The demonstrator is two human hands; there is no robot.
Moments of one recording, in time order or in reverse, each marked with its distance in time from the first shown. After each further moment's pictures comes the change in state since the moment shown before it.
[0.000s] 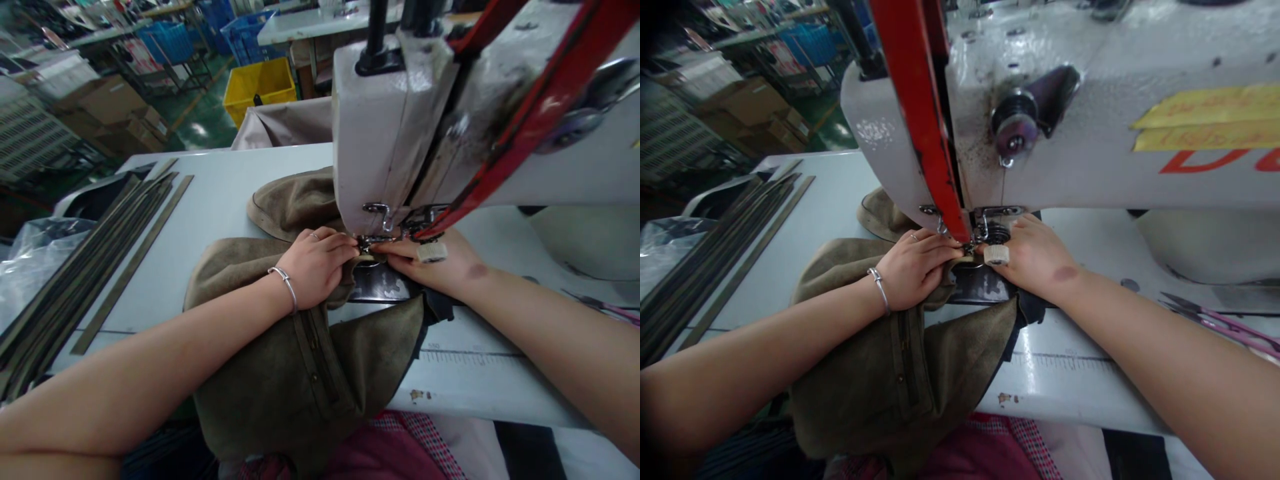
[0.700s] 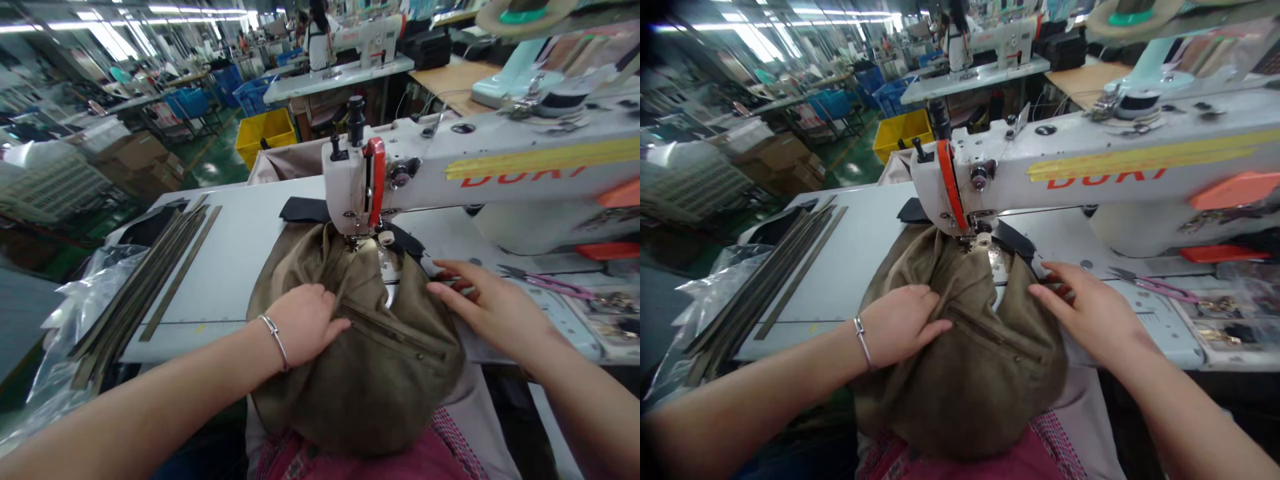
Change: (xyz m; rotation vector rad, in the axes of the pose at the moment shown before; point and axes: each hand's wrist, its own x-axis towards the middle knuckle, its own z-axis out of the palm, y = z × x) left_hand -0.051 0.085 -0.066 0.194 -0.394 -0.163; right_hand -0.119 -0.065 -0.057 0.187 0.008 0.751
